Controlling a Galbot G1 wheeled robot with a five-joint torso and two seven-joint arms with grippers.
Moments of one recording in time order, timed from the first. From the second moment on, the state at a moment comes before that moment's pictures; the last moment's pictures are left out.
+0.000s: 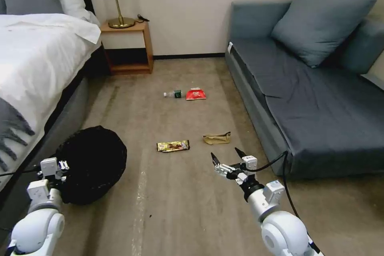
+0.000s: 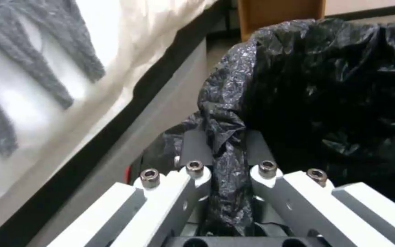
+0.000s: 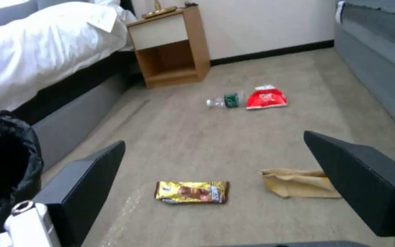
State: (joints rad) left arm 1.49 -1.14 -0.86 -1.78 -0.35 0.11 -0.19; right arm -1.45 1.19 0.24 2.04 0.42 -0.11 0.05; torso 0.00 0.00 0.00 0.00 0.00
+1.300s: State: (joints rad) left arm 1.49 -1.13 -0.87 -1.75 -0.35 0.09 -0.19; right arm -1.46 1.19 0.24 2.03 0.40 -0.10 0.05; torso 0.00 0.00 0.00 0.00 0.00
